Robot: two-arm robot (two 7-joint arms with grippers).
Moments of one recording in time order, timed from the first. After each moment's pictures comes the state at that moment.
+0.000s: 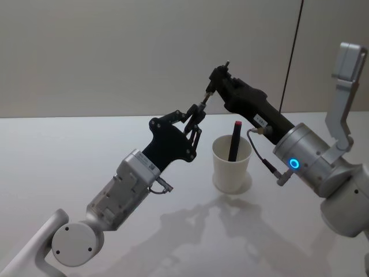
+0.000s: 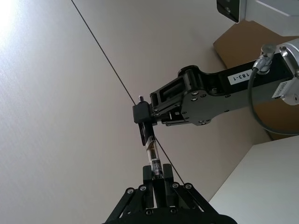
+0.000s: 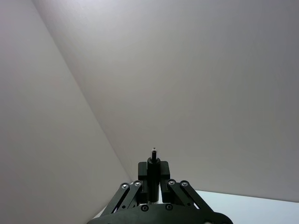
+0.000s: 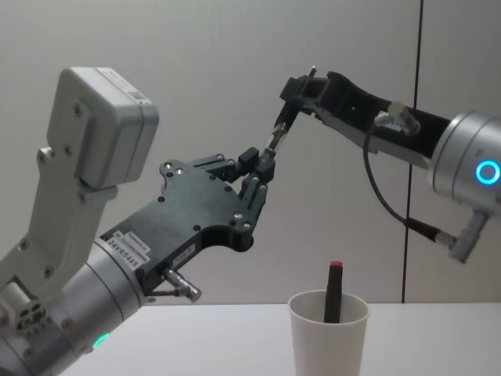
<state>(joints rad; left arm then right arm) -0.27 0.30 0.43 -1.32 0.03 -0.65 -0.19 0.24 0.09 -0.28 -1.60 0.69 0.16 0.39</state>
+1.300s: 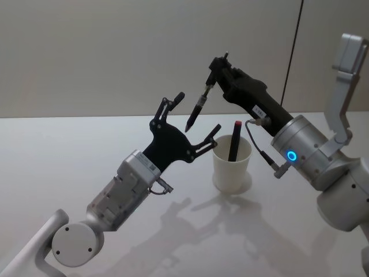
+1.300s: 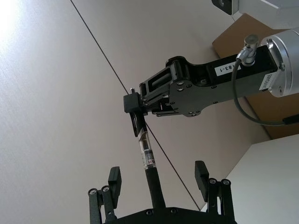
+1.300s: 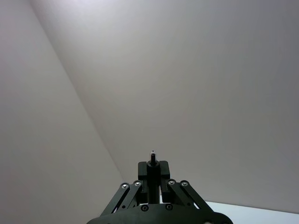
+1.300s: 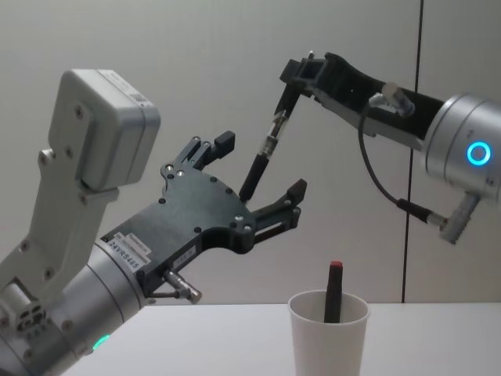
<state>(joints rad) -0.27 0.30 0.43 -1.32 0.03 -0.65 -0.19 0.26 0.09 -0.29 -1.61 0.70 0.14 0.35</state>
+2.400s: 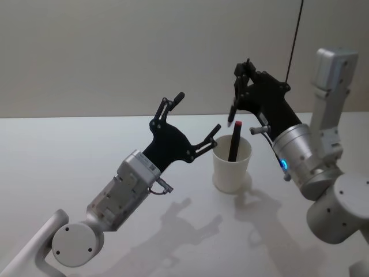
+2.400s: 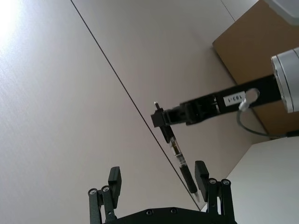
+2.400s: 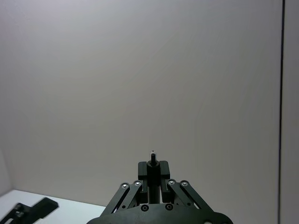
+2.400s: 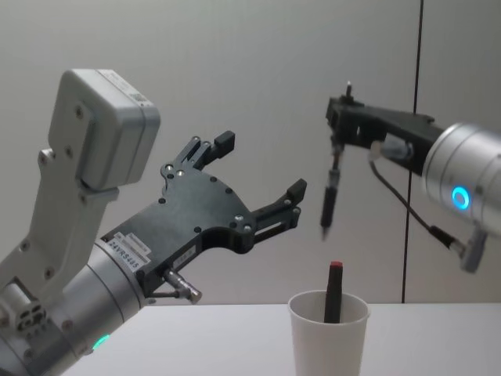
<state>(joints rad) -0.27 0.30 0.43 -1.32 0.03 -0.65 -0.19 0.22 0.08 -0.35 -1.62 0.24 -0.01 0.03</state>
